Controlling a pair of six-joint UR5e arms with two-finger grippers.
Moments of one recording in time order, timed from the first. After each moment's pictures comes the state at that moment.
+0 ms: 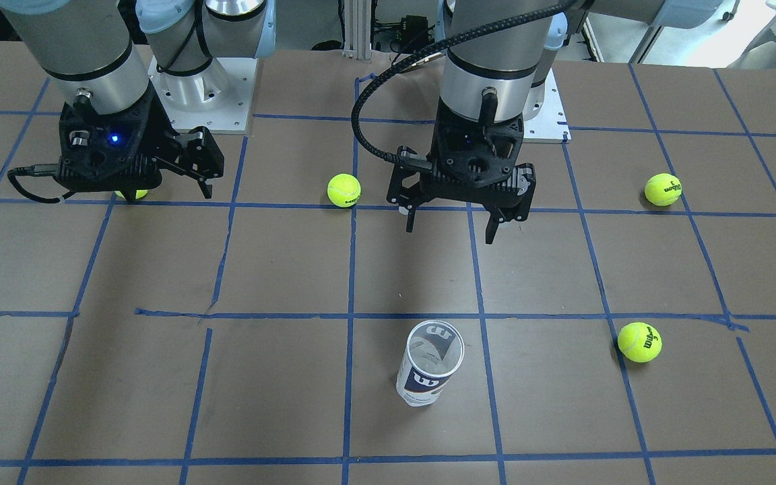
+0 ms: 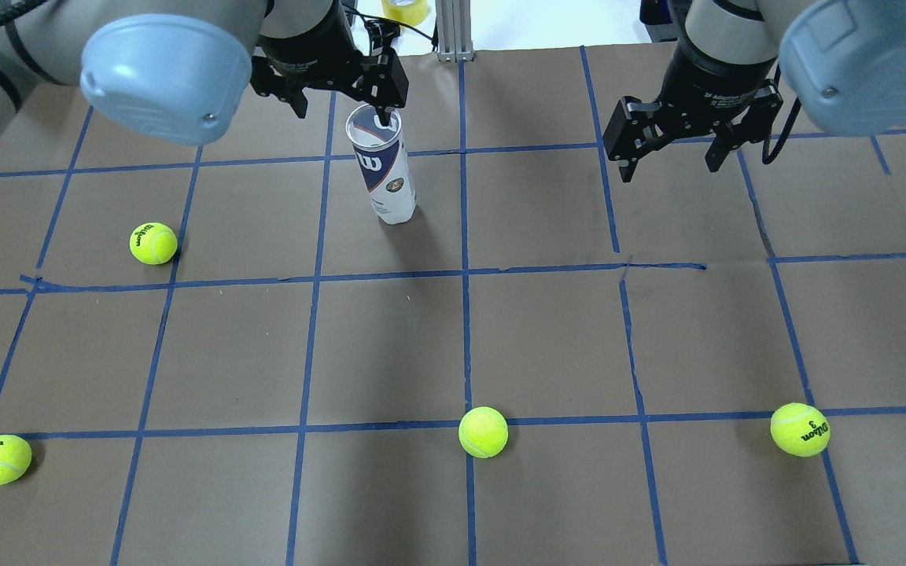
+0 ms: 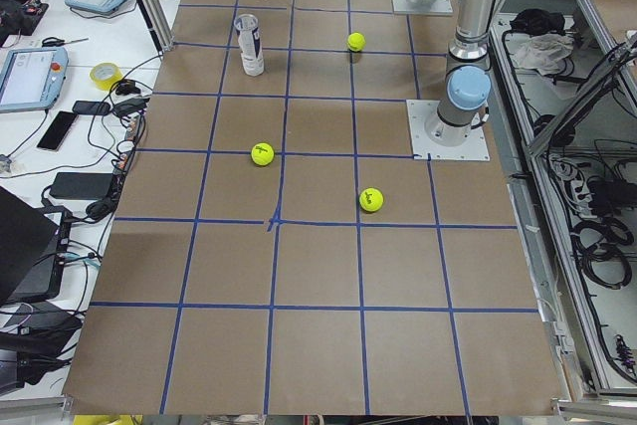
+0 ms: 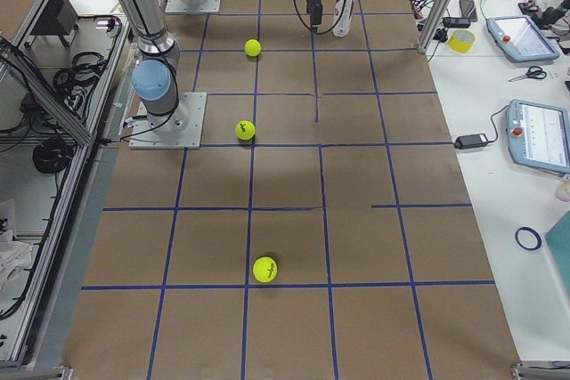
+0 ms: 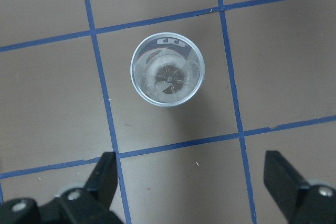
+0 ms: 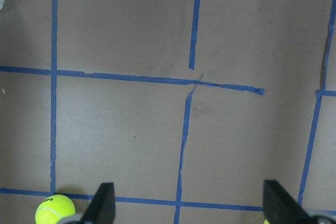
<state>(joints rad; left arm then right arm) -1.79 -1.73 -1.44 -1.34 1.60 -0.06 1.60 -1.51 1.55 -1.61 -1.57 -0.05</state>
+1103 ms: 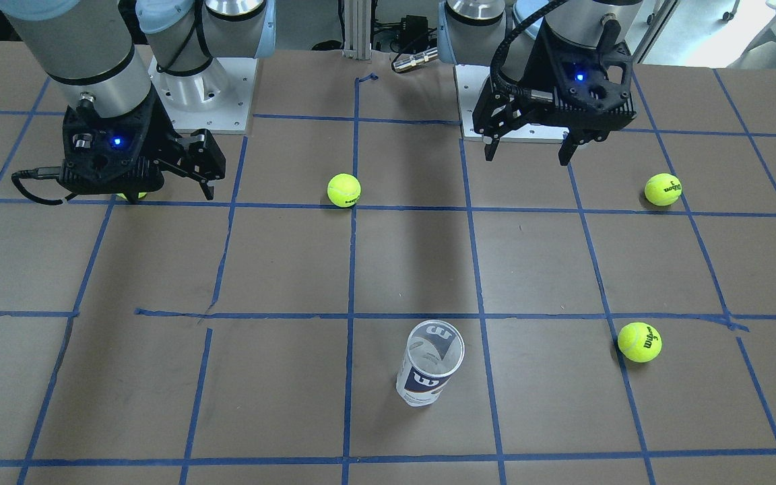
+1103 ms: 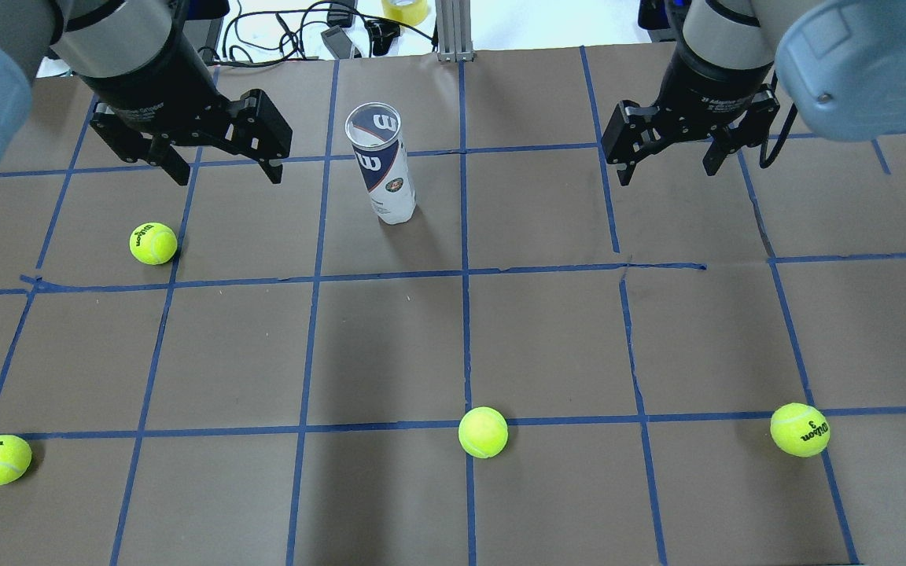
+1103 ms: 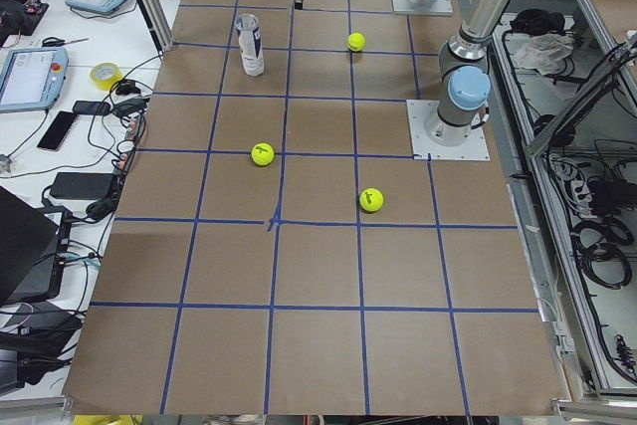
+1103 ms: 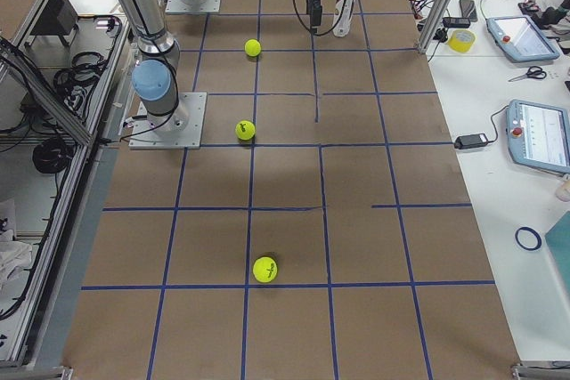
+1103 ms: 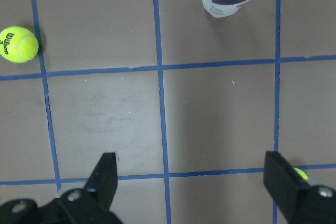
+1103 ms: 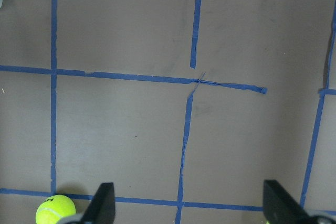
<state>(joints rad) -1.63 -1.55 -1.52 -1.58 1.56 -0.02 1.60 -1.51 1.56 -1.62 -1.57 -0.05</state>
